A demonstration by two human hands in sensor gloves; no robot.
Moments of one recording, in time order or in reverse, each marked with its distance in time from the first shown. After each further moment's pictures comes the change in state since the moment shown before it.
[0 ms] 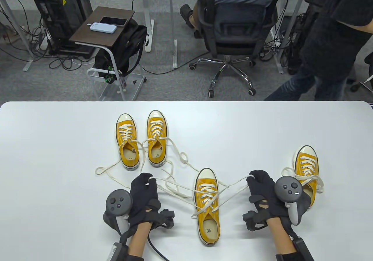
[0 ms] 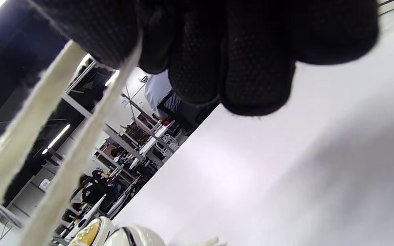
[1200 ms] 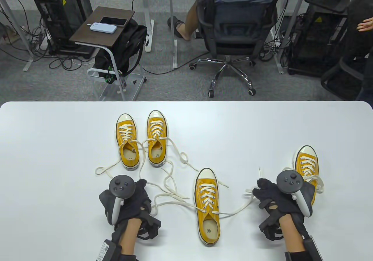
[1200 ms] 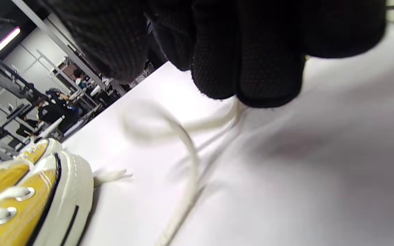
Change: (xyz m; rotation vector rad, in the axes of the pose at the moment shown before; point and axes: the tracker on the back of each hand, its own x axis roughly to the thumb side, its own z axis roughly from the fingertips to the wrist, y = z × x) left_hand 0.017 0.009 -0.016 -0.280 0.084 -0.491; right_hand -0.016 -0.007 -0.013 0.295 0.095 0.252
